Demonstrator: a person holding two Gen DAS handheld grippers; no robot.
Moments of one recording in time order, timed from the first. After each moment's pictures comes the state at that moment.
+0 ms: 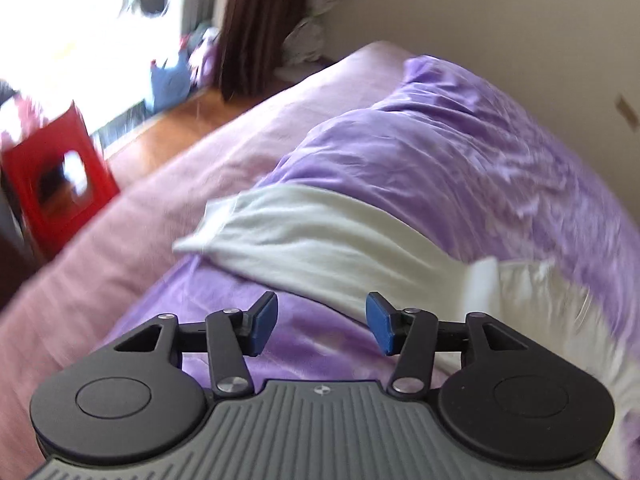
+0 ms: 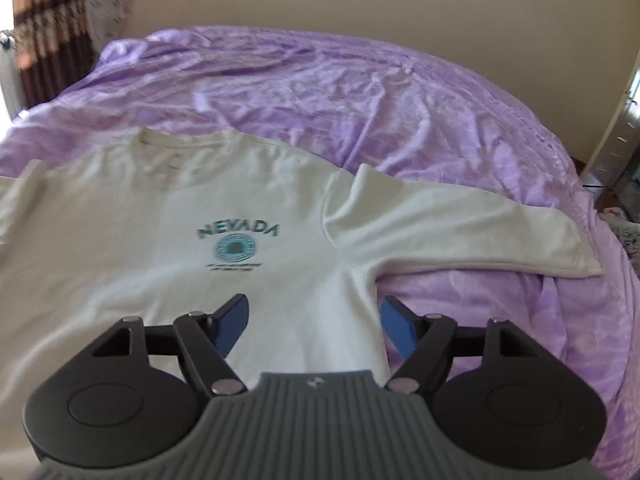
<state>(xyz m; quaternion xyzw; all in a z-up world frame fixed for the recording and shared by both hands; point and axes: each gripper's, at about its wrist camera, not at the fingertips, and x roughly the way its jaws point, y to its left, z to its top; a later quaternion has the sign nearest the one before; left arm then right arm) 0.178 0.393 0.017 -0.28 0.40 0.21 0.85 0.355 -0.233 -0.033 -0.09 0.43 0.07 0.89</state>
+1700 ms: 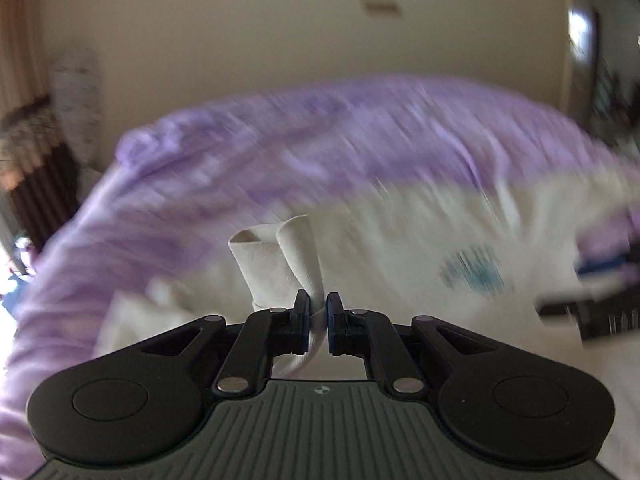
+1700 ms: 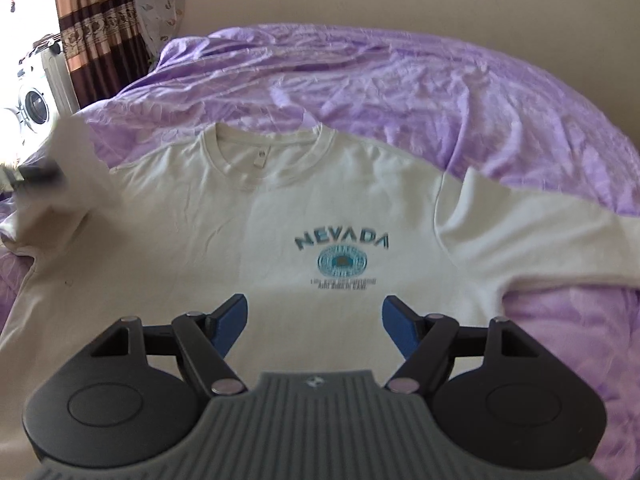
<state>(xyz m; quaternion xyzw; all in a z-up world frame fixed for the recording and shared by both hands) 0.297 0.037 -0.047 0.07 0.35 -0.03 0.93 0.361 -0.174 -0.070 -0.04 0.43 0.17 0.89</state>
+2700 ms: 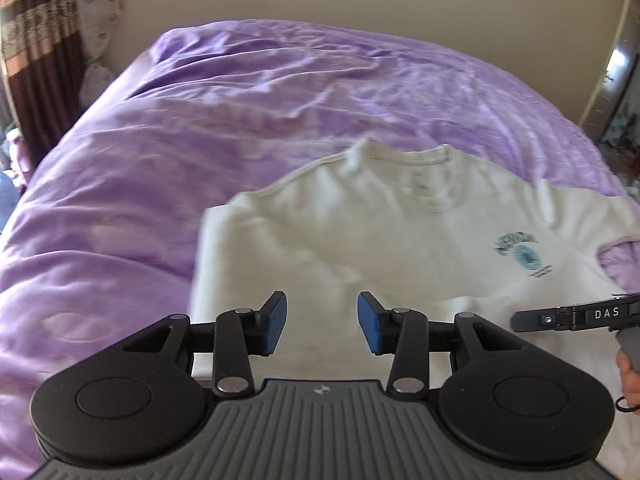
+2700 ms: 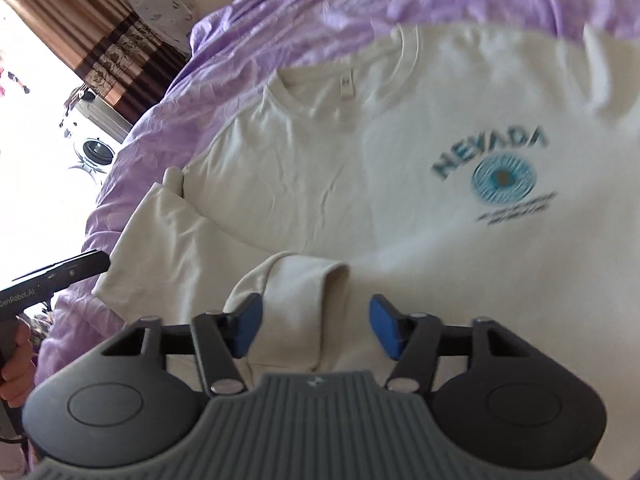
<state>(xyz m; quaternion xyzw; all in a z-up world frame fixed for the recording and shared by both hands) 0.301 0.175 -0.049 -0.05 0.42 -0.02 0.90 0.405 -0.119 -0.128 0.17 0.54 0.26 0.78</state>
